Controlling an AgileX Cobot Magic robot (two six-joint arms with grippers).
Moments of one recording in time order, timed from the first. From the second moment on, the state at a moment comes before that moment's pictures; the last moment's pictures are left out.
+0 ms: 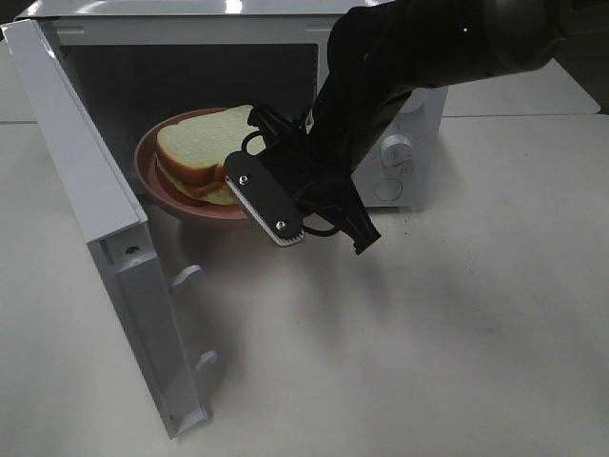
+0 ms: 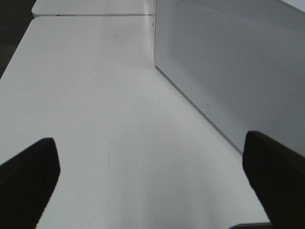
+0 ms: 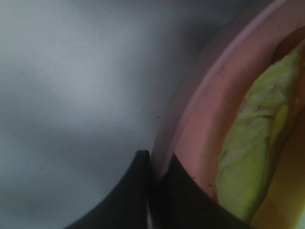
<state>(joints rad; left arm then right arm) 0.10 0.00 -0.50 -0.16 1.04 0.13 0.67 1.97 -1.35 0.03 0.53 -1.65</state>
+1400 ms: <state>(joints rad) 0.10 0.00 -0.50 -0.16 1.04 0.13 0.67 2.36 -2.04 -0.09 0.84 -1.29</state>
